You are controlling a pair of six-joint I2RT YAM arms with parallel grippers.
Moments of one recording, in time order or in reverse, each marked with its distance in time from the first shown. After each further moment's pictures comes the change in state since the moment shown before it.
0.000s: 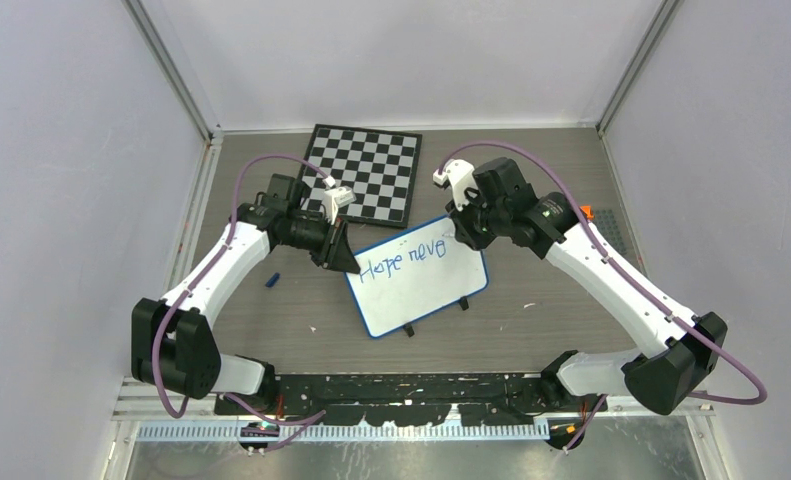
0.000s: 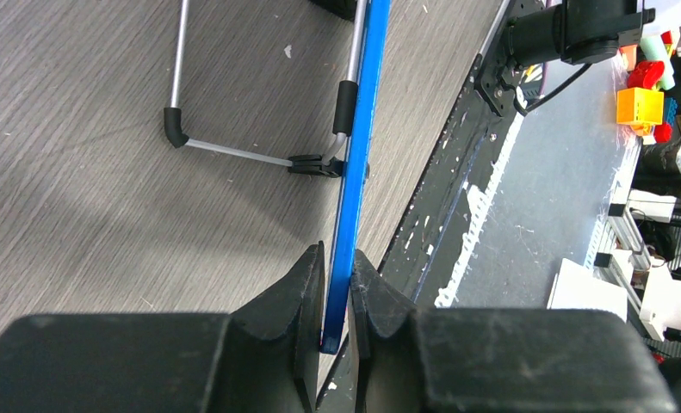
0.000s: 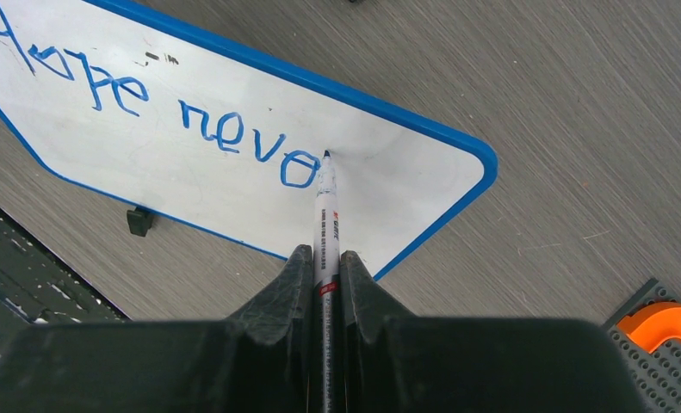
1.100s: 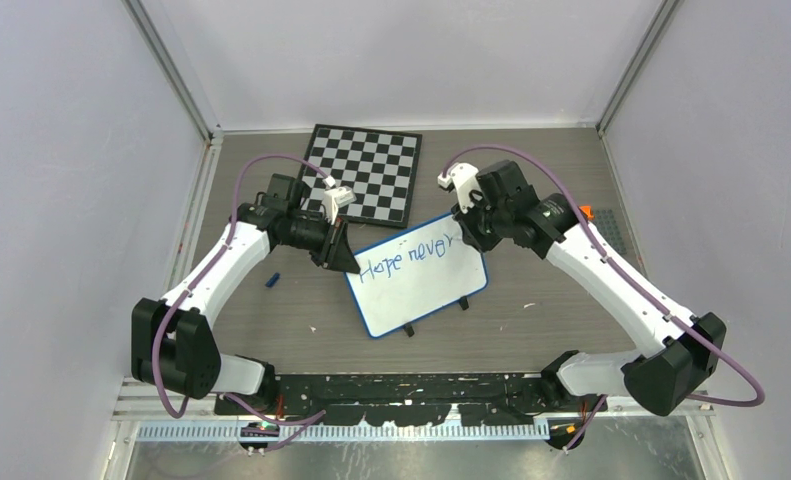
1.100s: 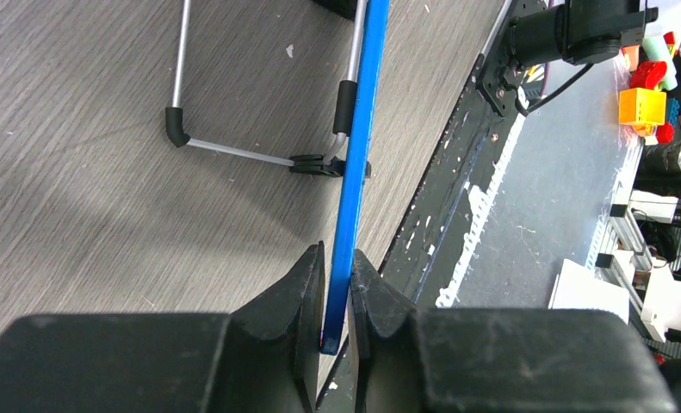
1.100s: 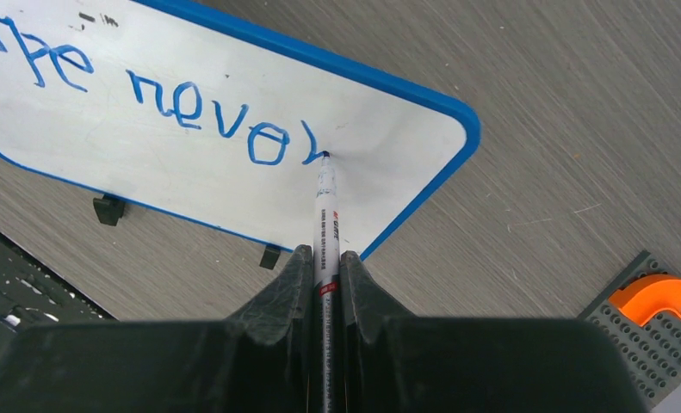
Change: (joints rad) left arm -0.001 0.000 0.000 0.000 -0.004 0.000; right arm -0.027 -0.004 -0.040 -0.012 0.023 -0.020
